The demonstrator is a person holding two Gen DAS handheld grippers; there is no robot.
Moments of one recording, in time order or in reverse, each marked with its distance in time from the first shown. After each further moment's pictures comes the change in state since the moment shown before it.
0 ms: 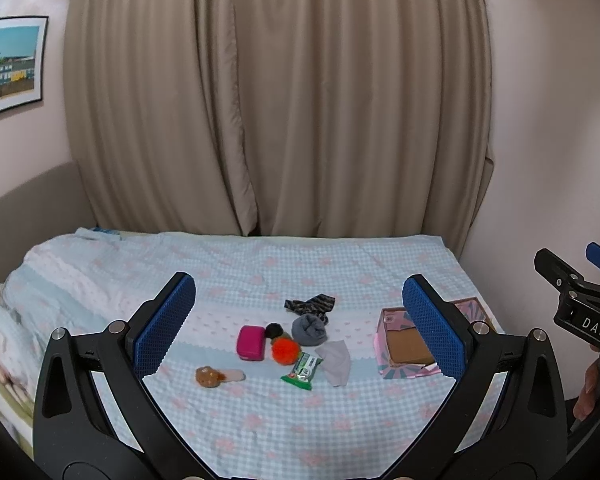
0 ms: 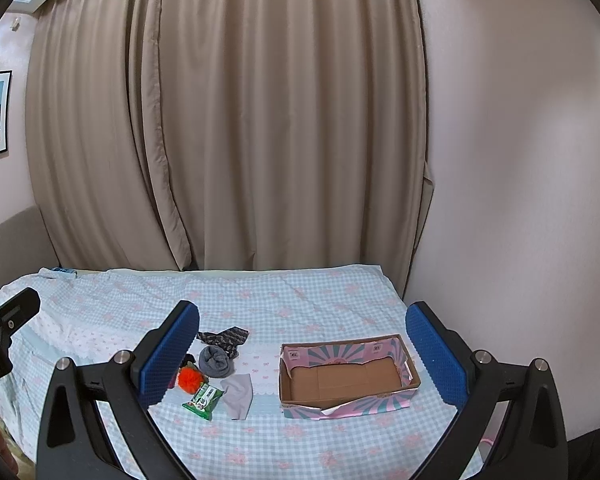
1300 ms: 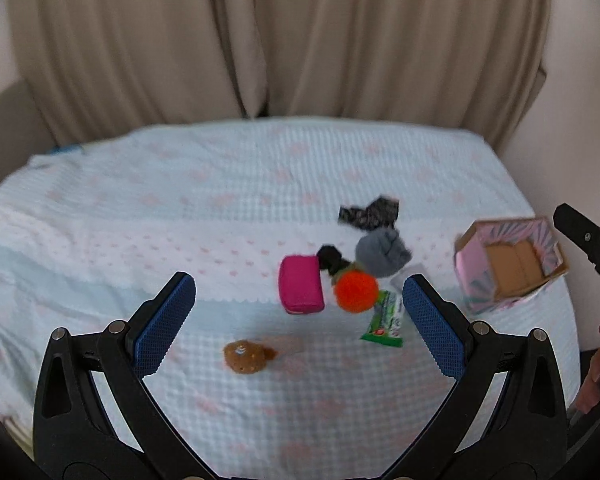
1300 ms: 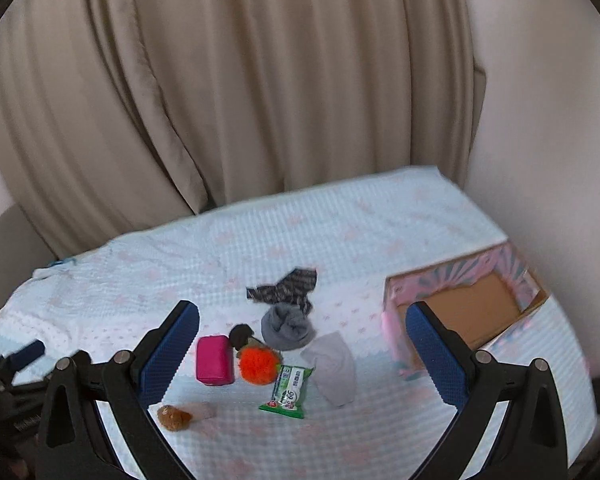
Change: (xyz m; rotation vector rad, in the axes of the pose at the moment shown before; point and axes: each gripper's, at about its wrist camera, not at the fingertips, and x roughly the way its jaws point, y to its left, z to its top) left arm 0.306 0.184 -0.094 0.017 0.453 -0.106; right arm 0.222 0.161 -0.078 0.191 0.303 0.003
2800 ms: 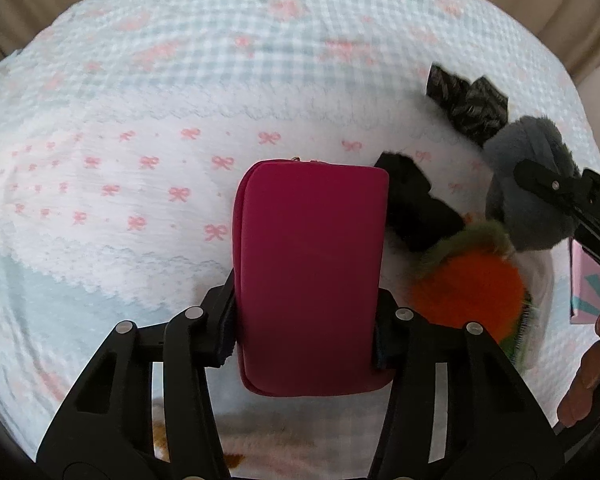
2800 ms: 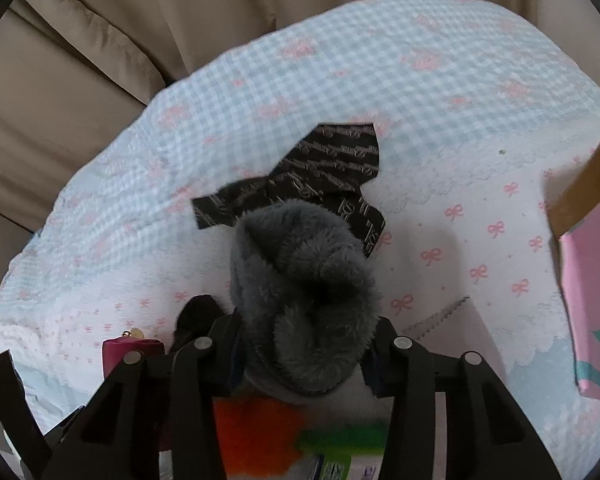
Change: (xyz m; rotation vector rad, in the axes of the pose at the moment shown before) left arm 0.287 0.016 -0.047 -0.084 0.360 0.018; right arm 0.320 0.017 -0.070 0.120 0.395 0.101
